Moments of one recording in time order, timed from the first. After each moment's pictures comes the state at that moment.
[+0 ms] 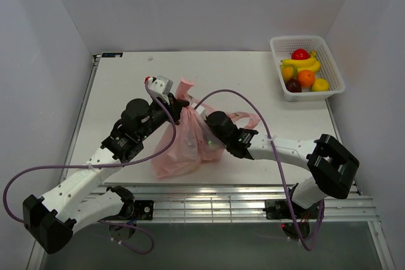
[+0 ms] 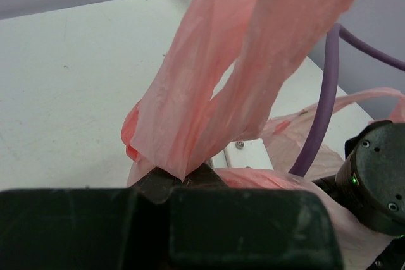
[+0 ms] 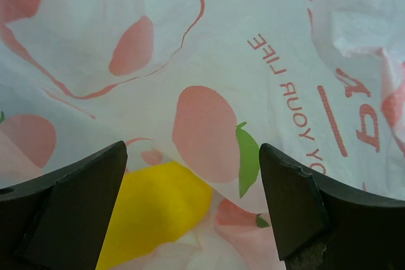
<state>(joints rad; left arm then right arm) -0.66 0.97 0.86 0.03 0.00 -0.23 1.02 1.52 0.89 0.20 -0.15 0.17</state>
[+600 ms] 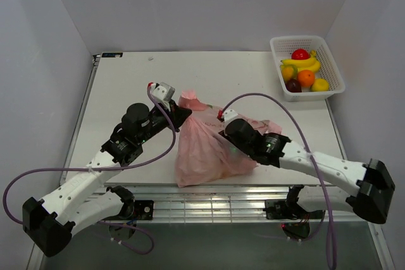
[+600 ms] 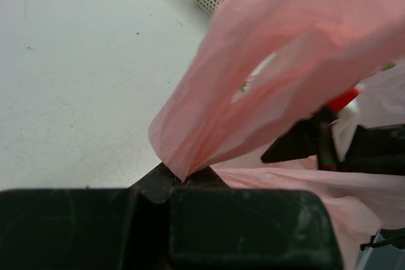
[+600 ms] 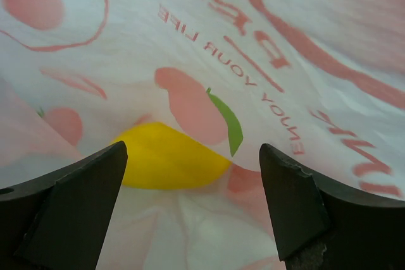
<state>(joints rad) -0.65 0.92 0.78 0.02 0.12 -0.26 1.04 1.24 0.85 -0.41 0.15 0.33</state>
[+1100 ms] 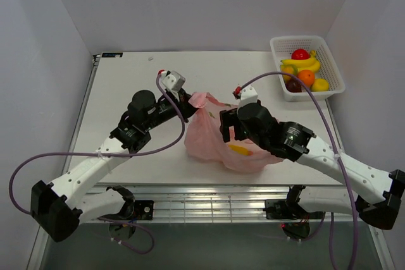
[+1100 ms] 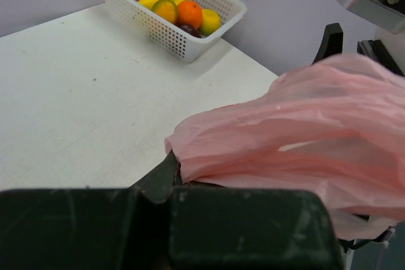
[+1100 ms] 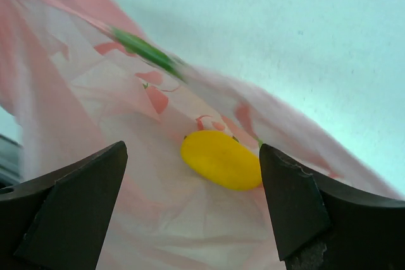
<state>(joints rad) -0.66 1.03 0.87 0.16 0.30 -0.24 1.03 1.03 1.08 -0.68 0.41 0.42</state>
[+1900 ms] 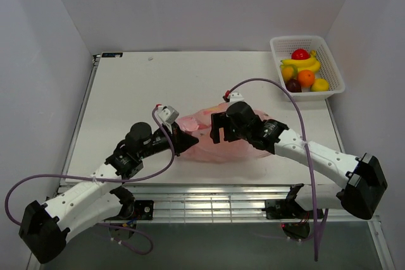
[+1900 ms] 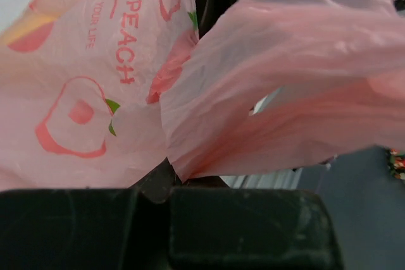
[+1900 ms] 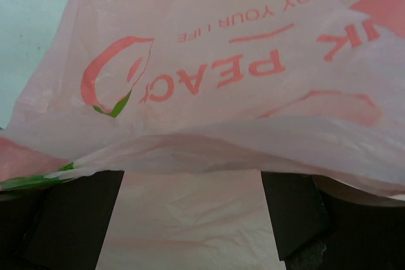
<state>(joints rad) -0.69 0.84 0.54 0.17 0.38 -0.39 0.89 1.26 1.00 -0.45 0.17 0.49</state>
